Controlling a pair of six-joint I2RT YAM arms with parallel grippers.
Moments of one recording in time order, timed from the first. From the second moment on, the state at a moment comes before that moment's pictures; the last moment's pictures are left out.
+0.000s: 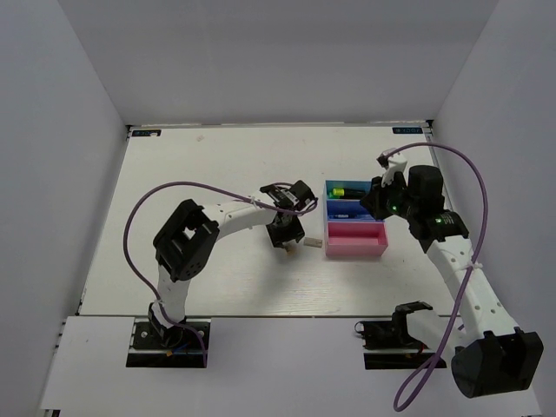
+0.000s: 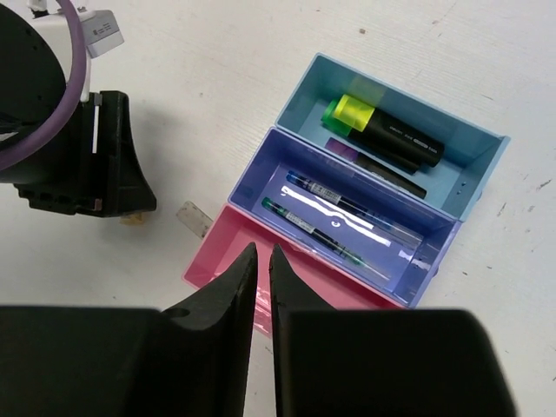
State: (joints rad) left arm -0.87 1.98 1.45 -0.78 -0.15 -1.17; right arm 0.19 0.98 0.88 -0.45 -0.40 -0.06
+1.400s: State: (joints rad) left arm -1.01 1.85 1.49 -0.70 -0.28 -0.84; right arm 0.10 0.96 0.87 -0.45 -0.49 -0.05
